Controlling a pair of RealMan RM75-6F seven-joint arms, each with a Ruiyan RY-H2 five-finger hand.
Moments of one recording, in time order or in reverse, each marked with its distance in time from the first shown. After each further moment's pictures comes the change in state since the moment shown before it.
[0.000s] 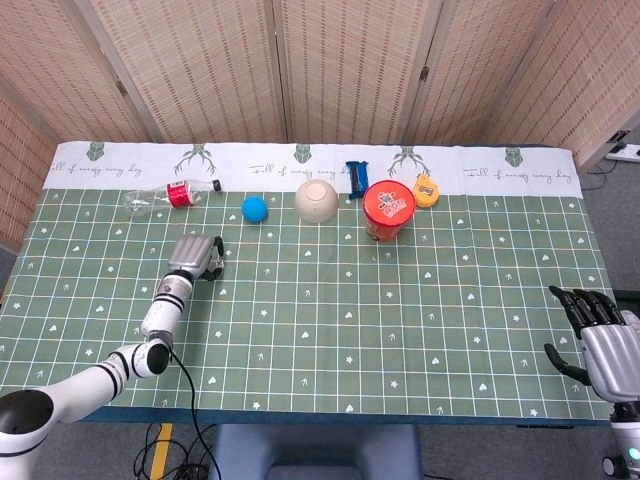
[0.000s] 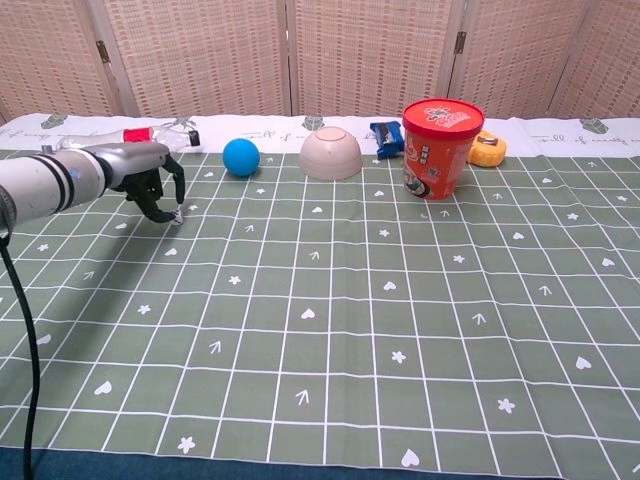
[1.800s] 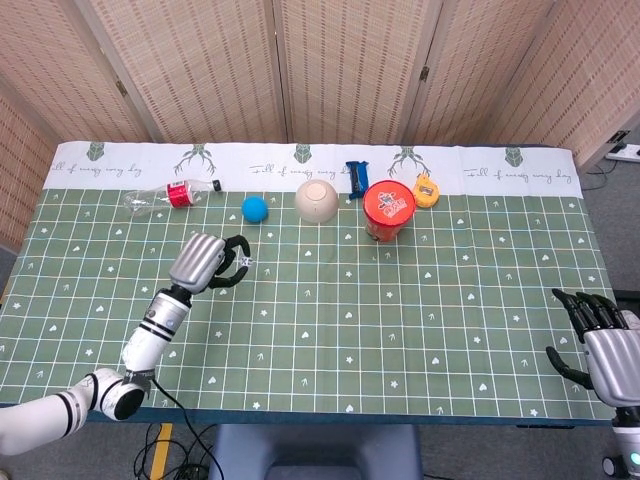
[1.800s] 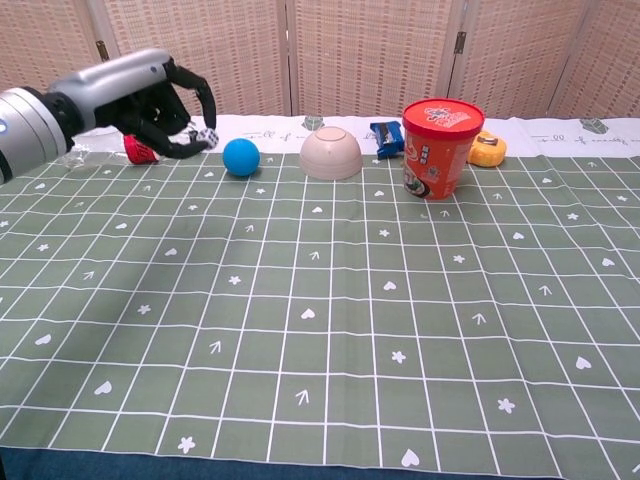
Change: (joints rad) left arm 0.154 0.223 0.013 -0.476 0.522 0.419 -0.464; right arm -0.016 -0.010 -0.004 0.004 -0.005 0.018 0.009
